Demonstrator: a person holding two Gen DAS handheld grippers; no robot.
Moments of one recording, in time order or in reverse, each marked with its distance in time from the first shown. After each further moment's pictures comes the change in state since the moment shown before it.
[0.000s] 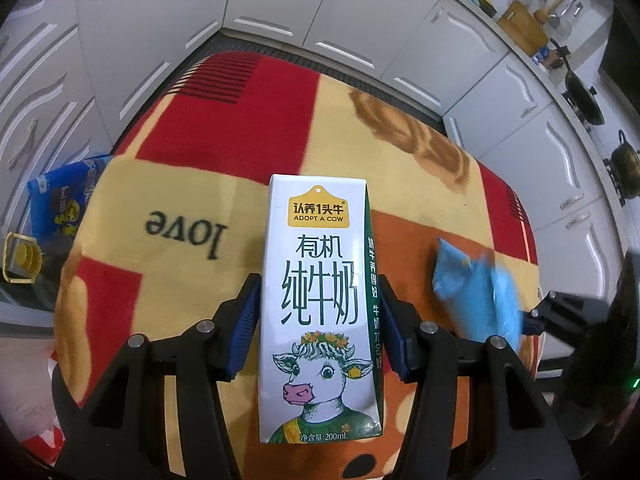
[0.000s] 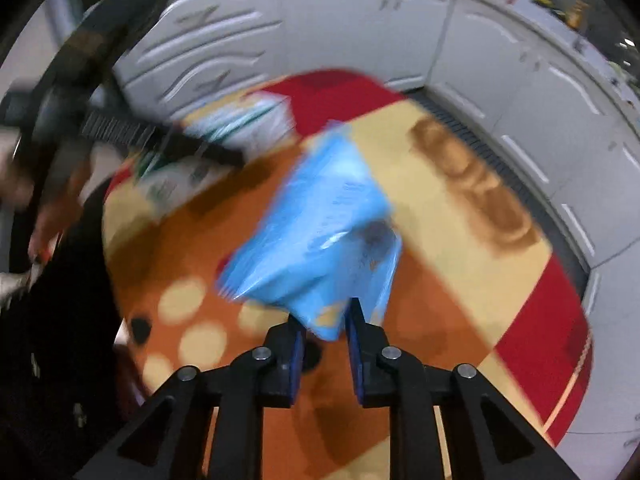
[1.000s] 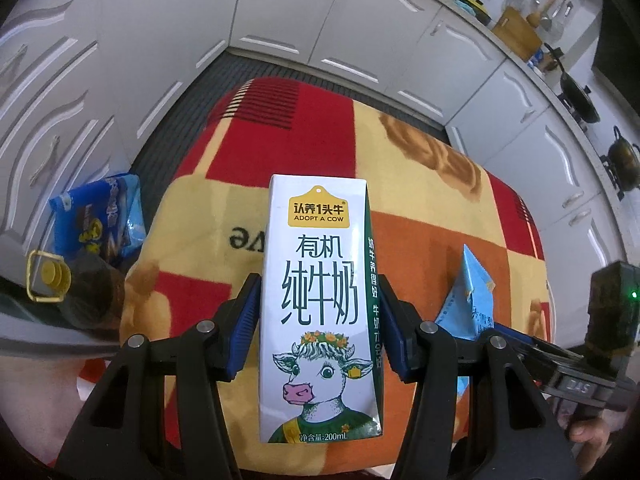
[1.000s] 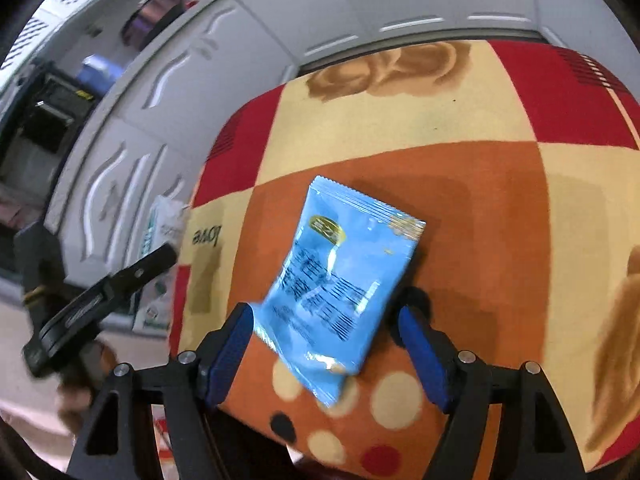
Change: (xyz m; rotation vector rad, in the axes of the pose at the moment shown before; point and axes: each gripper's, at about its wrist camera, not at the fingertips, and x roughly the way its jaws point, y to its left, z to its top) left arm -0.033 0.053 -0.002 0.046 -0.055 0.010; right arm 0.012 -0.001 -0.012 0.947 -0.115 0.149
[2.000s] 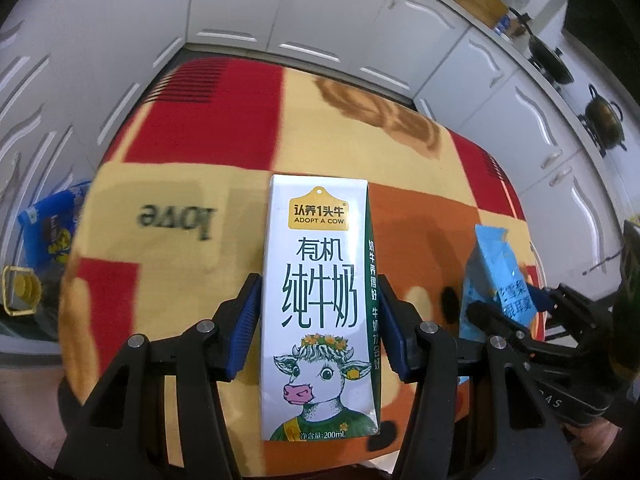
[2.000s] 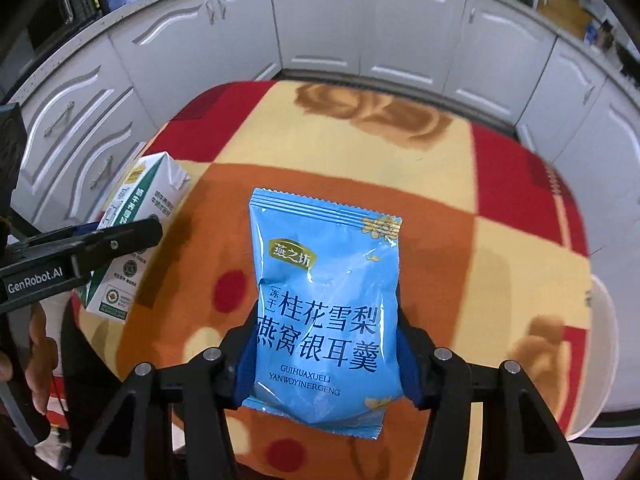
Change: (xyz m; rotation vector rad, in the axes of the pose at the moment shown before) left arm 0.024 -0.064 -0.023 0.111 0.050 -0.069; right arm -0.017 0.013 -0.006 -0.341 -0.077 -0.368
